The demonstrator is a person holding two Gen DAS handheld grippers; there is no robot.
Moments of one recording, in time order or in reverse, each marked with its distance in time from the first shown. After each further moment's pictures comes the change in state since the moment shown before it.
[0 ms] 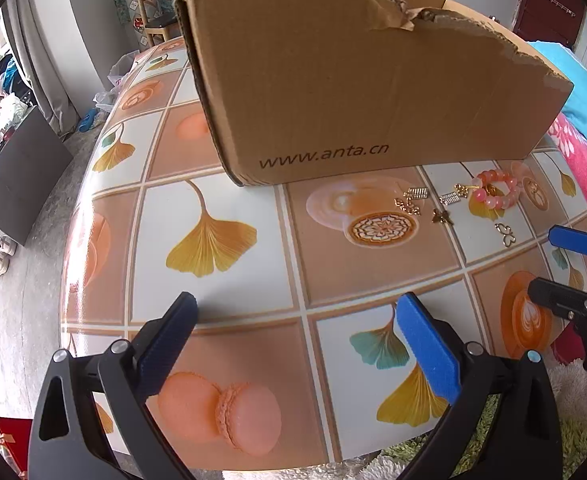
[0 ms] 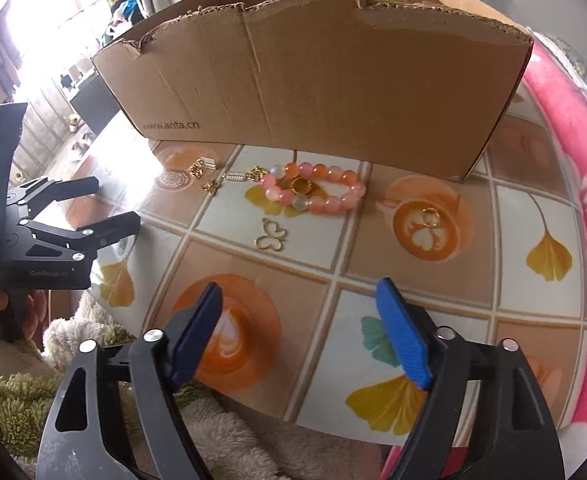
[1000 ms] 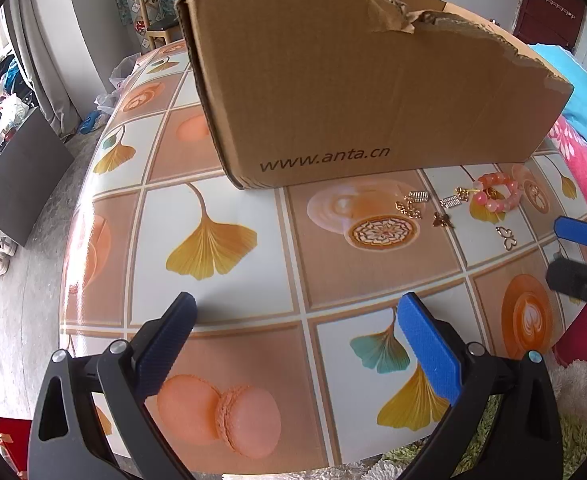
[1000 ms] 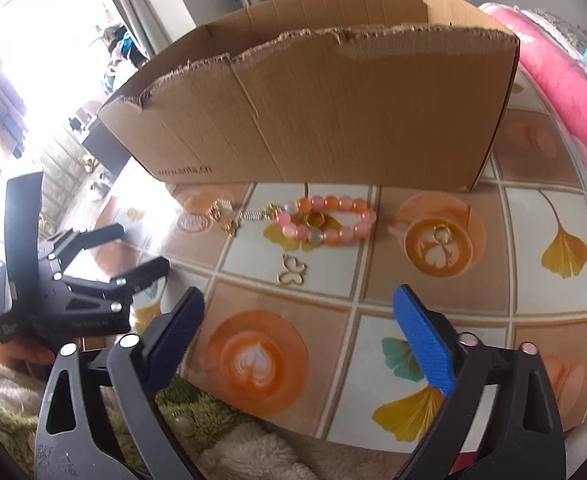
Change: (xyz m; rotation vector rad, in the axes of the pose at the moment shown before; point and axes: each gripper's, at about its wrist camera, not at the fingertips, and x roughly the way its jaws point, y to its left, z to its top) left arm 0.001 0.001 0.001 -0.003 -0.019 -0.003; right arm -0.022 -0.019 0.016 0.118 -0.057 0.078
